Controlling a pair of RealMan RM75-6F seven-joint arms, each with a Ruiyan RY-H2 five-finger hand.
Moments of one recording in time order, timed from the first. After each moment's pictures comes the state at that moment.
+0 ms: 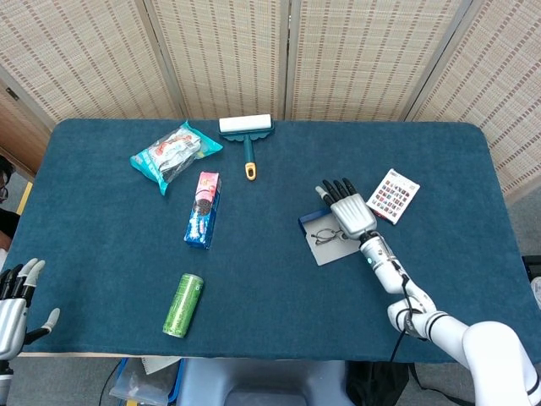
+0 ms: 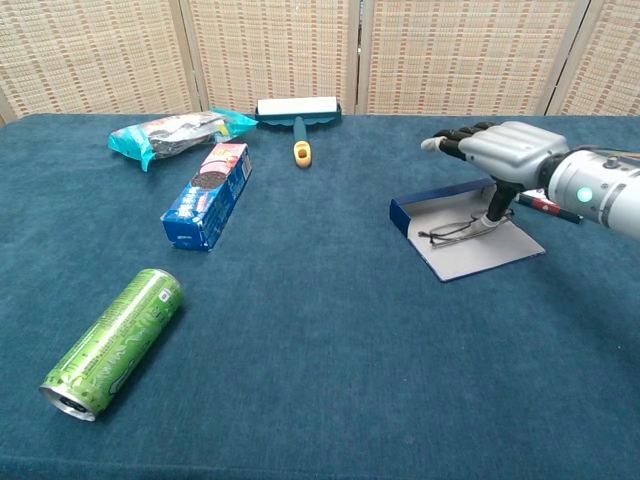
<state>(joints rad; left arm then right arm) -0.04 -1.17 -0.04 -1.56 1.46 1.51 0.04 0.81 -1.76 0.18 -0.79 -1.36 0.83 -0.16</state>
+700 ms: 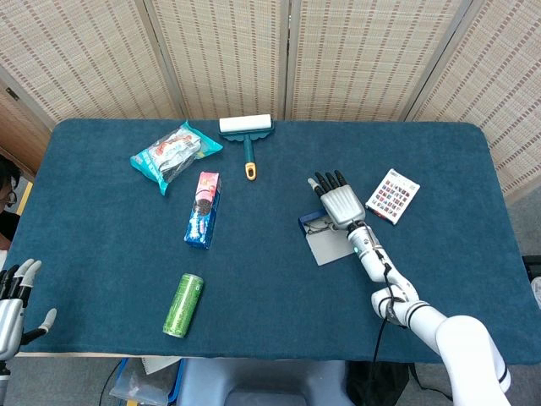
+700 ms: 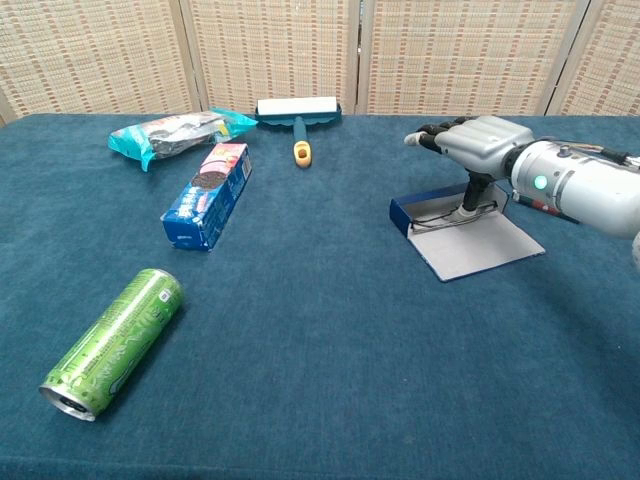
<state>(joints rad) -0.03 -1.16 -0.04 -1.55 1.45 1.51 0.04 0.90 -1.86 0.21 -0.62 -1.31 0.75 -0.18</state>
